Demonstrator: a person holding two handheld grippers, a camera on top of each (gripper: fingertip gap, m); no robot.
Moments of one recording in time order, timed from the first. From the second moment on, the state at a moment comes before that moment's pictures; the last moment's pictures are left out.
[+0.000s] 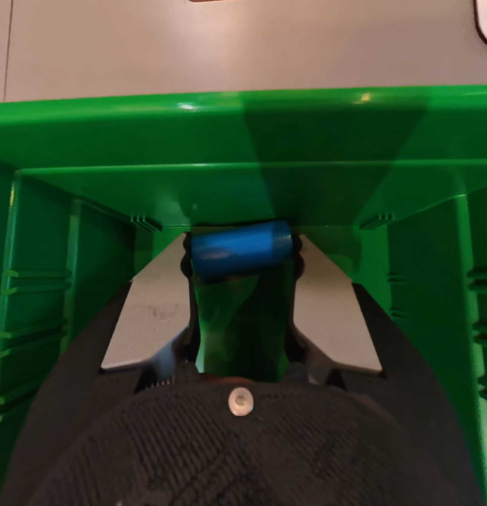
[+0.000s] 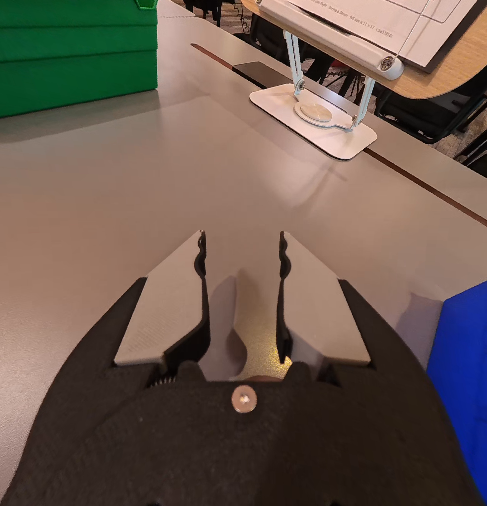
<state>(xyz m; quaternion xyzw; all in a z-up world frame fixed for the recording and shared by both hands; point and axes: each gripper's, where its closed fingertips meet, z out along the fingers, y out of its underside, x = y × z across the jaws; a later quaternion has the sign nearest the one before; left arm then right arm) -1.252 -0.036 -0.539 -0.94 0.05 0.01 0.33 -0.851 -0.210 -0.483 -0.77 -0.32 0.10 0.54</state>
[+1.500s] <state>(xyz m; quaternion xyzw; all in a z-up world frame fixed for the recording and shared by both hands) -0.927 -0.284 -0.433 -0.72 0.30 -0.46 0.43 -0.920 -0.277 -0.450 -0.62 -0.48 0.15 0.60</state>
